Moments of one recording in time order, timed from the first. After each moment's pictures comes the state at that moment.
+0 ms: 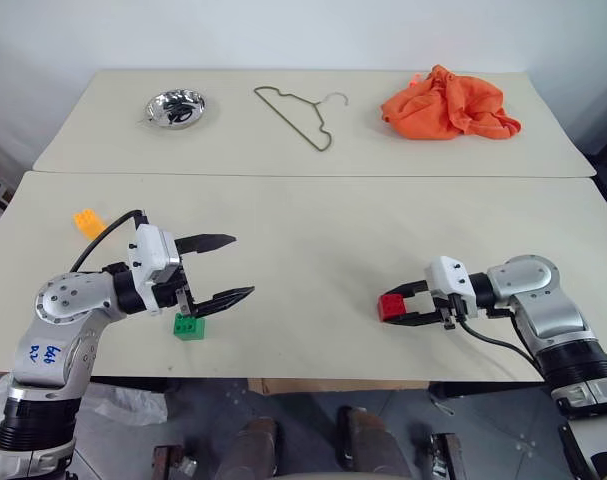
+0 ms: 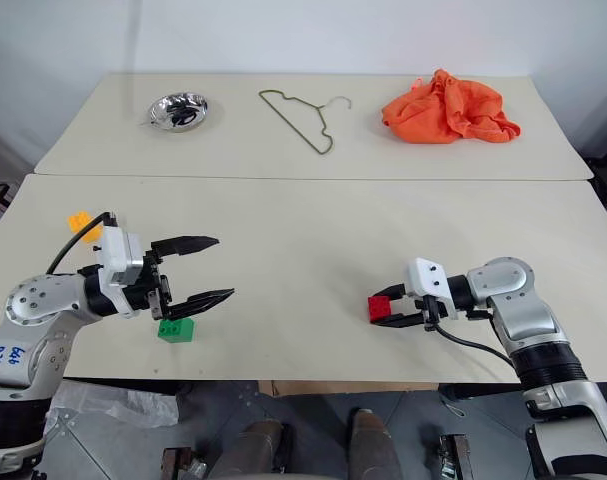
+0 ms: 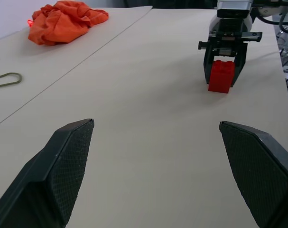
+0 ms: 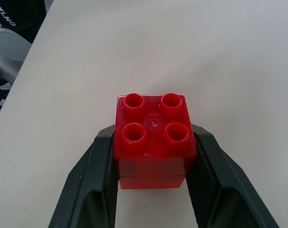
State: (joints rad) left arm -0.20 0.71 0.16 -0.26 -0.50 0.25 -1.00; right arm -0.49 -0.74 0.17 0.34 0.26 -0.13 1.51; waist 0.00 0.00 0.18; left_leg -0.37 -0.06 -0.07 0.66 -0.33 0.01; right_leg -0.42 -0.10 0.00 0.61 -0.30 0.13
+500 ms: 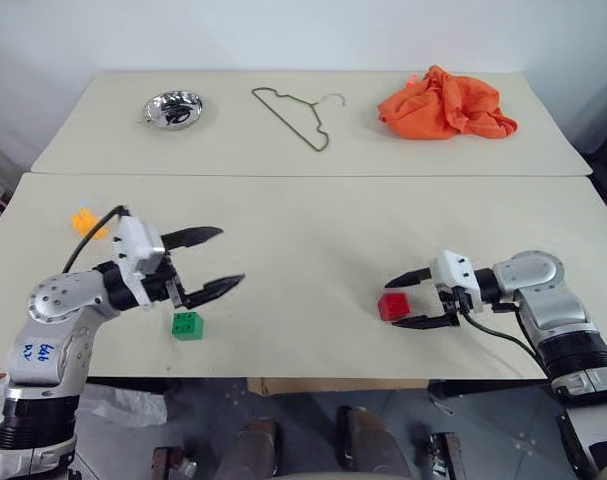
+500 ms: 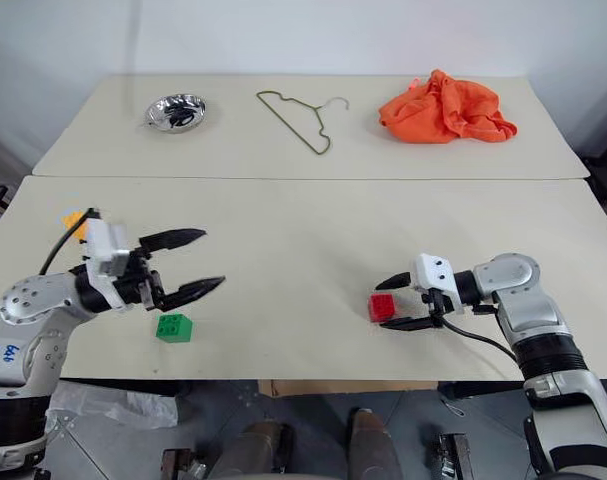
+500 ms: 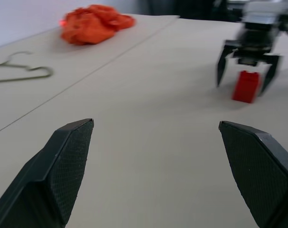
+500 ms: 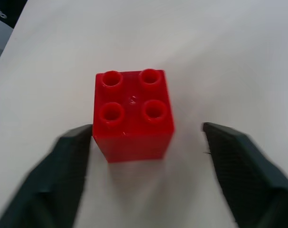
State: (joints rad) left arm -0.18 0.67 0.27 -0.18 -0.53 0.26 -0.94; right arm -0.54 -0.74 0.13 0.44 0.26 -0.18 1.53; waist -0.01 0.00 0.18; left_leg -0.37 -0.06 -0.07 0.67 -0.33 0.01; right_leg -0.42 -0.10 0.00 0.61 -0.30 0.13
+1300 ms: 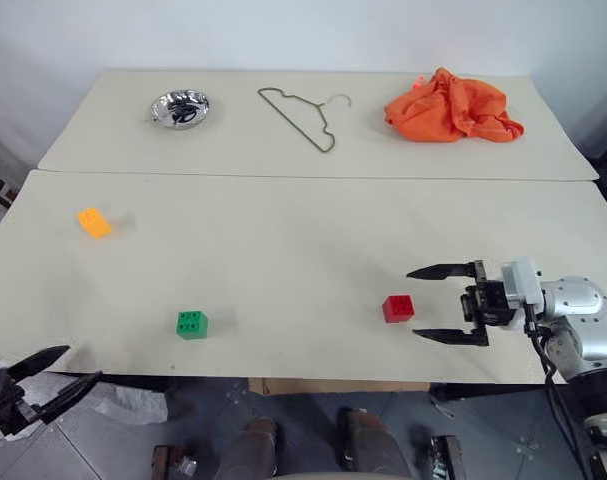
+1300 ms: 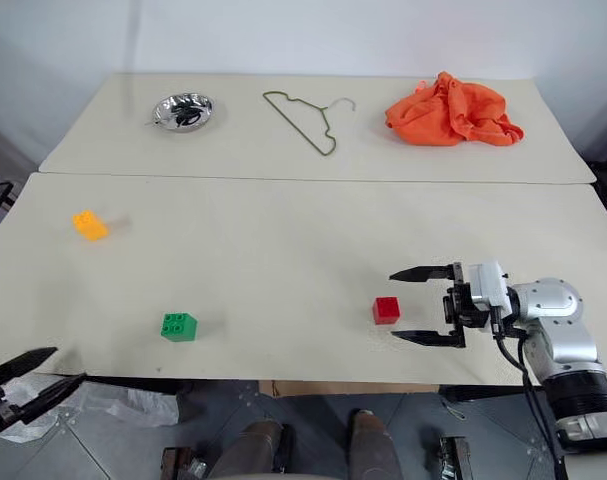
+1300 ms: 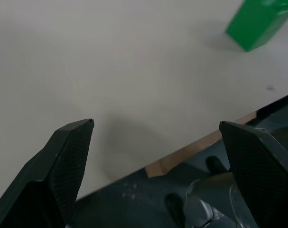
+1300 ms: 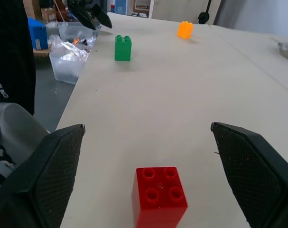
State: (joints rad) left arm 0.38 0.74 0.67 0.12 -0.52 0.09 -1.14; right arm -0.32 -0.84 0.08 0.31 0.72 -0.35 1.55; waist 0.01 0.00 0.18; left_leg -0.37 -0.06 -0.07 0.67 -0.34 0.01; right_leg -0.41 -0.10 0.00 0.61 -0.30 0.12
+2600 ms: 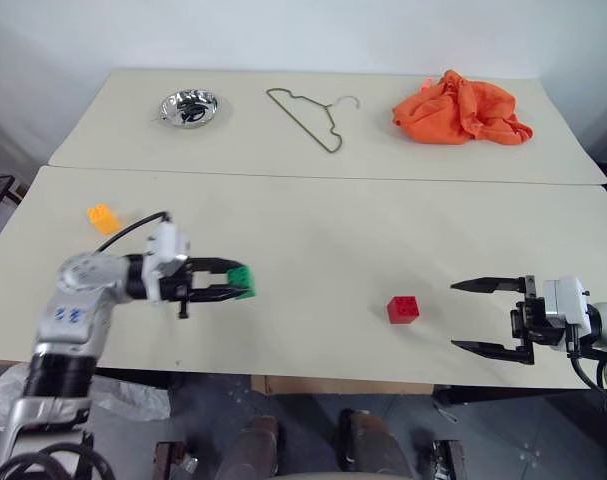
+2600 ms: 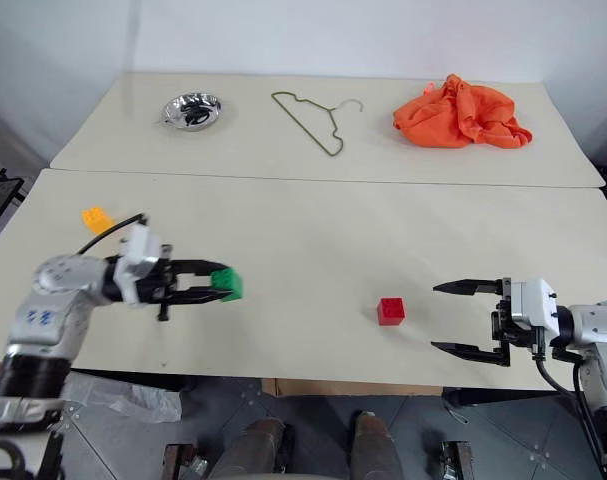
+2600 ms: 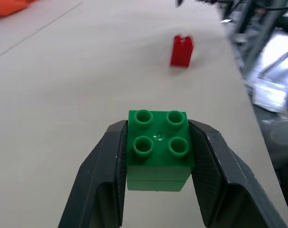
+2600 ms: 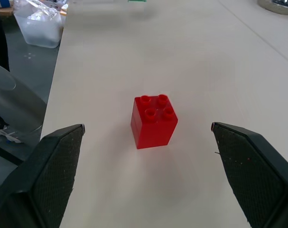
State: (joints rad) left arm -0.59 0.59 -0.06 0.19 -0.38 0.19 -1.31; right arm -0.10 -0.91 -0.17 0.24 0.61 -0.28 1.52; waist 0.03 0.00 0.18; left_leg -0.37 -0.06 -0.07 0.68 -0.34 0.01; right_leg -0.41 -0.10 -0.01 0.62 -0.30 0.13
